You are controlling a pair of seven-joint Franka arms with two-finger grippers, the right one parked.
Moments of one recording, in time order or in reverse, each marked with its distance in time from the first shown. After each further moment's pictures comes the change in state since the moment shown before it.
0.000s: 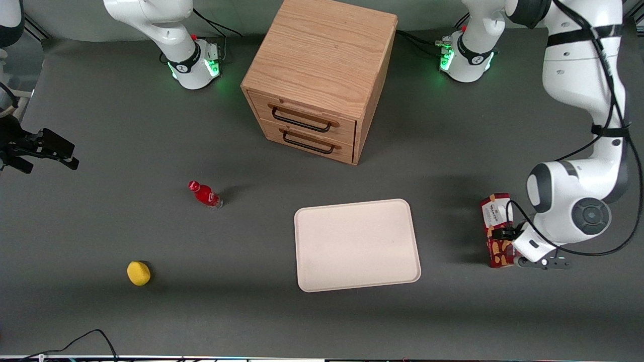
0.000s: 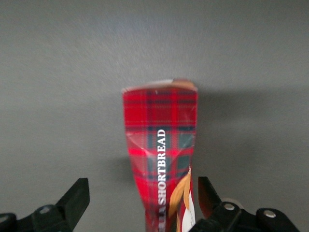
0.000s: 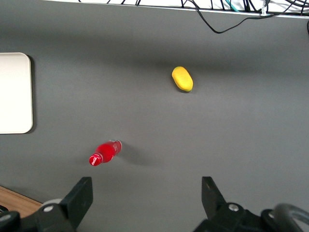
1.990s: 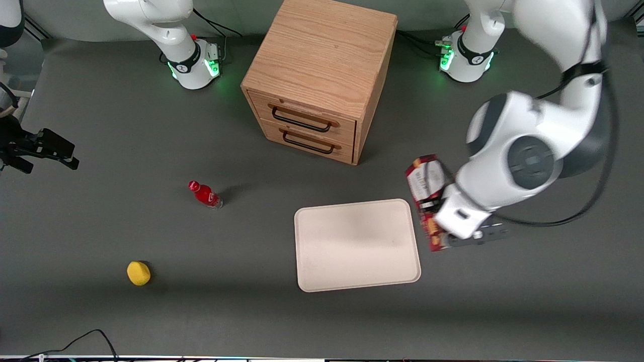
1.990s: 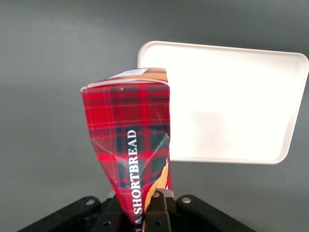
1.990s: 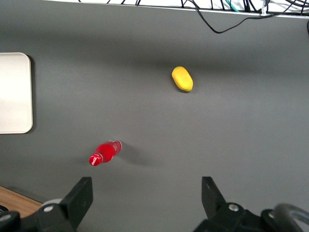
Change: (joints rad) arm -0.173 -0.094 -0.276 0.424 0.001 -0.500 -0.646
